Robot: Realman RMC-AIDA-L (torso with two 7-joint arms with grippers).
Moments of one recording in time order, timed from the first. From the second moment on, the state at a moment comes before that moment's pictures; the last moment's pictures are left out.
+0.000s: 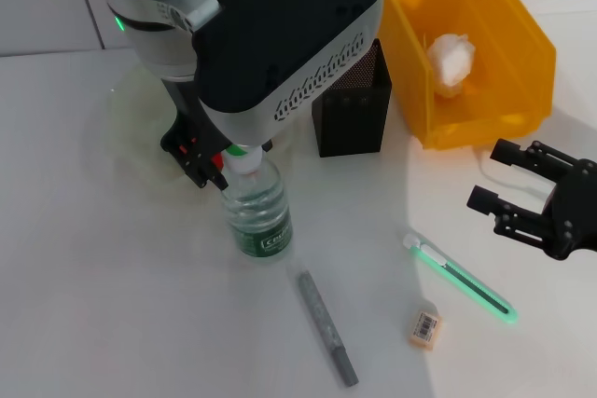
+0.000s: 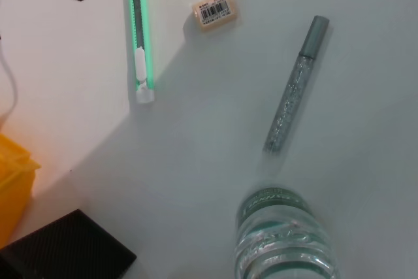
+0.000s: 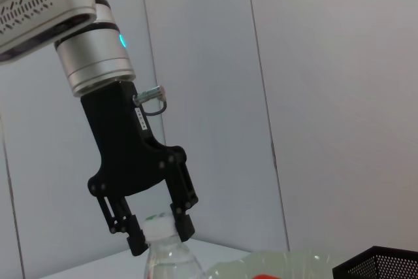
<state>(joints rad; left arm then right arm) -1.15 -2.08 1.51 1.28 2.65 1.87 -1.38 0.31 2.04 -0.39 -0.44 -1.86 -1.78 0.92</state>
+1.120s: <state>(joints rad) -1.18 -2.08 1.59 1.24 2.72 1.81 -1.45 0.31 2.04 -0.40 -0.44 -1.87 -1.78 0.91</state>
